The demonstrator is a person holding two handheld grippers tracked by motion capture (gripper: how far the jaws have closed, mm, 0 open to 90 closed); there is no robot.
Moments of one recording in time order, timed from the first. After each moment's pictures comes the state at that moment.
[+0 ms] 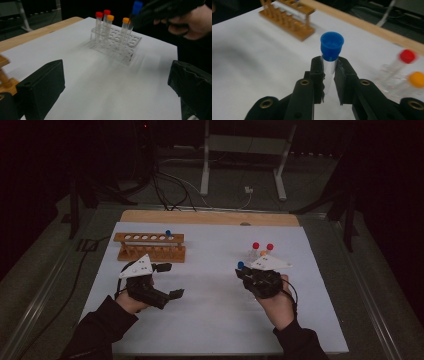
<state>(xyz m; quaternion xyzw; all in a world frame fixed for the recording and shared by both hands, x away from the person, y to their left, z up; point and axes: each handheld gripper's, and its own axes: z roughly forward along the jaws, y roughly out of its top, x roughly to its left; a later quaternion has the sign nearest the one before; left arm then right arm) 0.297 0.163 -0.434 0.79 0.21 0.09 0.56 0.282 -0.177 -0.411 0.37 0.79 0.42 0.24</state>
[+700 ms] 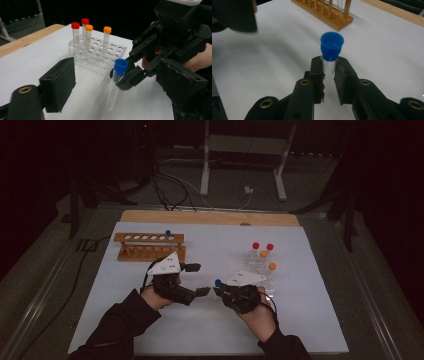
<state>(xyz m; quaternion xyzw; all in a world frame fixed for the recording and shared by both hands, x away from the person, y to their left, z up) 0.303 0.101 -0.428 0.80 0.16 0.07 0.57 0.266 -0.134 -0.443 0.32 0.83 0.43 0.18</state>
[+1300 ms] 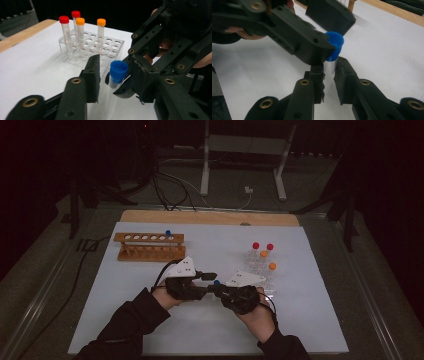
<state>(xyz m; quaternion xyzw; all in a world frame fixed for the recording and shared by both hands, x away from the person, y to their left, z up) 0.308 0.076 -0.436 0.82 0.13 0.07 0.55 0.265 -0.132 -0.442 0.31 0.83 0.43 0.17</state>
